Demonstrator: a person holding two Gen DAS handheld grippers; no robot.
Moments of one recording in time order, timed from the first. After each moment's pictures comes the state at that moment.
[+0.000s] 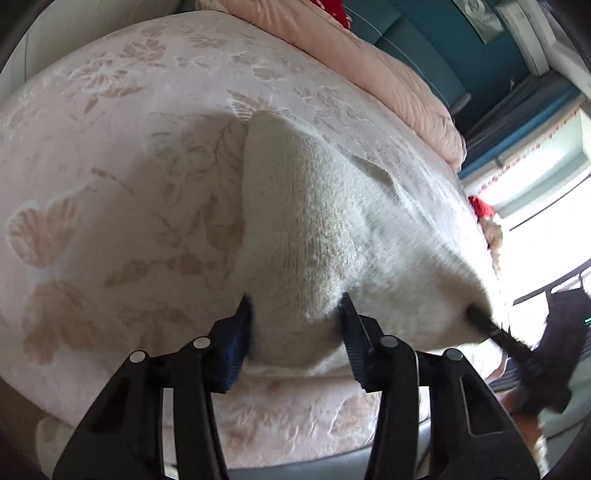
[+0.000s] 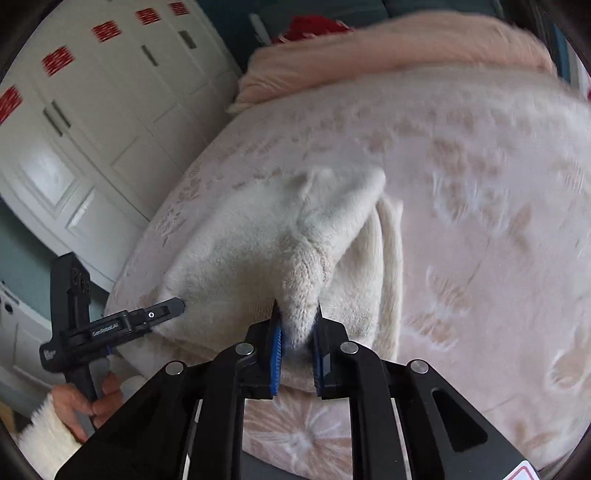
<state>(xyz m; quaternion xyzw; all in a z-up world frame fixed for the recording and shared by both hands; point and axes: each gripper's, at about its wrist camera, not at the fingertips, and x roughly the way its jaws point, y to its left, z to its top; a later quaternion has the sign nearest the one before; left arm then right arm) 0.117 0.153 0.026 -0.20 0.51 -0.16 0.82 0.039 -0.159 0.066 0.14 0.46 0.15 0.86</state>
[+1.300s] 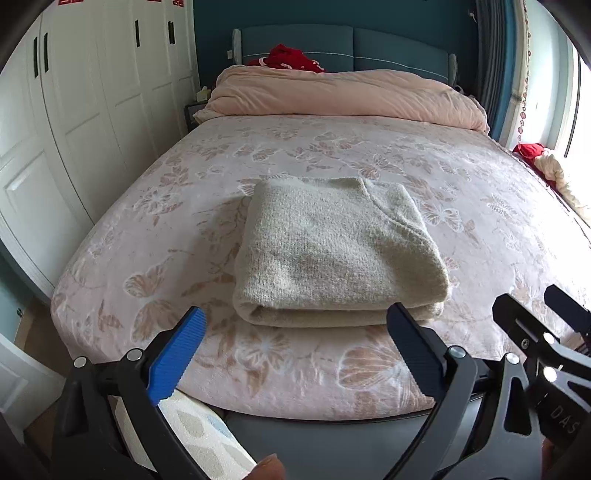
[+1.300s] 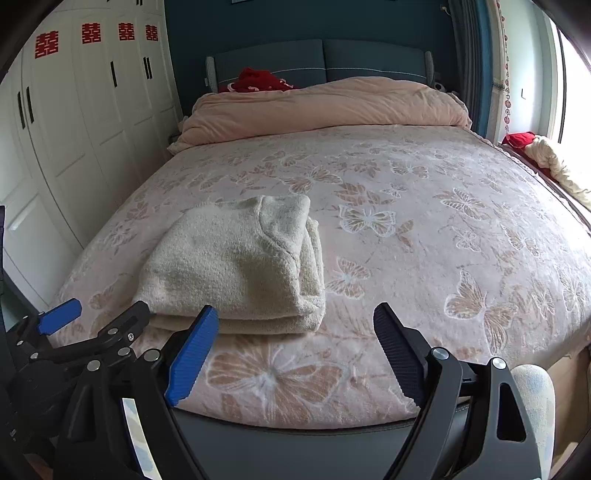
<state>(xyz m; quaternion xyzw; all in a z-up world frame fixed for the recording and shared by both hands) -0.006 0.059 0.104 0.04 0.39 -0.04 0.92 -0.049 -0.129 0.101 0.08 0.37 -0.04 0.92</state>
